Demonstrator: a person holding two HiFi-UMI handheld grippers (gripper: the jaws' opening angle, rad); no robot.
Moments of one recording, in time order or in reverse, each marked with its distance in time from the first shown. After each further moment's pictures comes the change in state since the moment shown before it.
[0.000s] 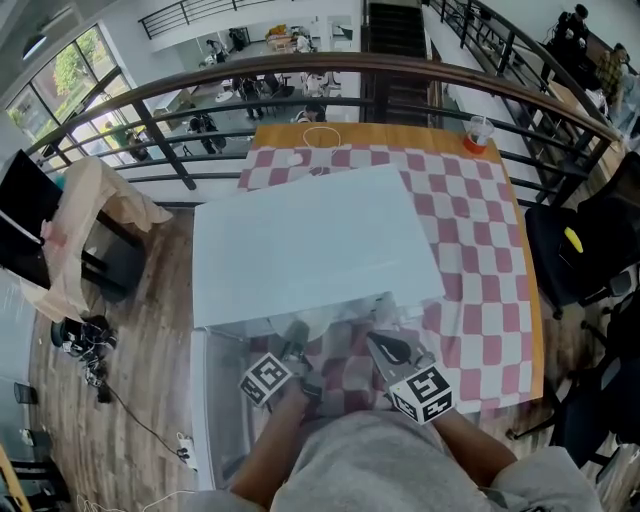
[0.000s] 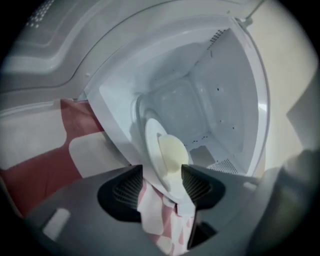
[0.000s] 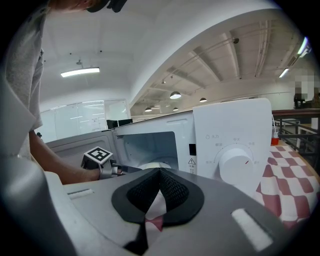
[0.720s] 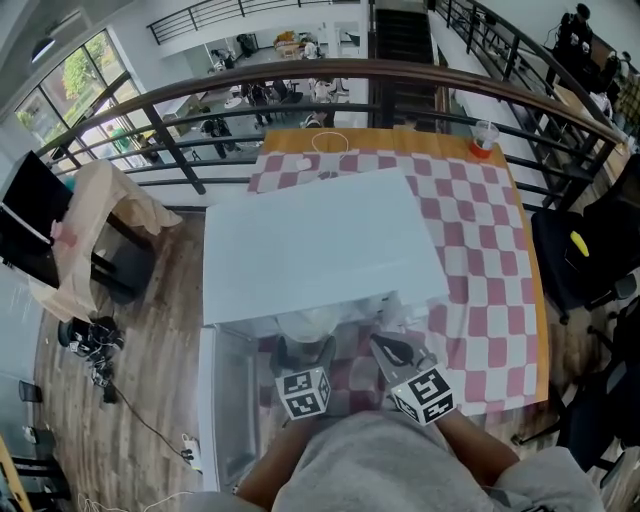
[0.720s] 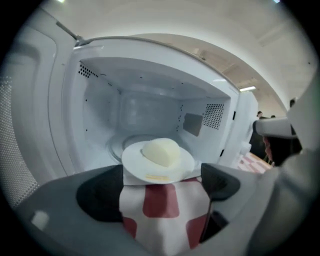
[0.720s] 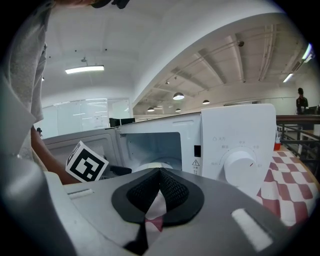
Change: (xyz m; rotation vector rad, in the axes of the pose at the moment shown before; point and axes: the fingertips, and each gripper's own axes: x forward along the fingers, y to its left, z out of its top) left arm -0.019 -0.023 -0.007 0.931 -0.043 0.278; right arm -0.001 0.007 0.001 -0.047 -0.006 0.007
